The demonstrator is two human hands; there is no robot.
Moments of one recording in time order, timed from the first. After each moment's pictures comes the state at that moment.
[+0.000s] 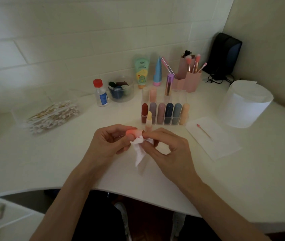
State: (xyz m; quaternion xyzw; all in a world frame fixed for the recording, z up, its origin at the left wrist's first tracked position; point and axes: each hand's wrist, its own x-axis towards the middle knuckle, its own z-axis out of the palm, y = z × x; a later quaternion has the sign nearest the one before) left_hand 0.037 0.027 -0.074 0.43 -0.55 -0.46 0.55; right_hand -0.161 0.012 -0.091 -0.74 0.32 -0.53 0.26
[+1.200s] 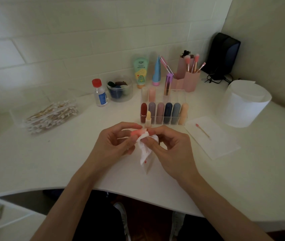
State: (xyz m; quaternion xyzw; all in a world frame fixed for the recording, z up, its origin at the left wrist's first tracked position) left_hand 0.030 0.024 -0.078 0.41 -0.60 -0.45 0.52; right_hand -0.161 0.011 -0.089 -0.66 0.39 -0.52 0.38
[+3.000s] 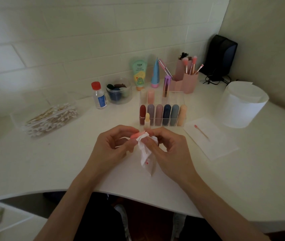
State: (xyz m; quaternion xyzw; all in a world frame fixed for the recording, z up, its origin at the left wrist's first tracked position) left_hand 0.028 0.028 -0.077 0.46 -0.61 -0.39 0.51; right_hand -0.161 0.008 -0.093 -0.69 0.41 -0.50 0.34
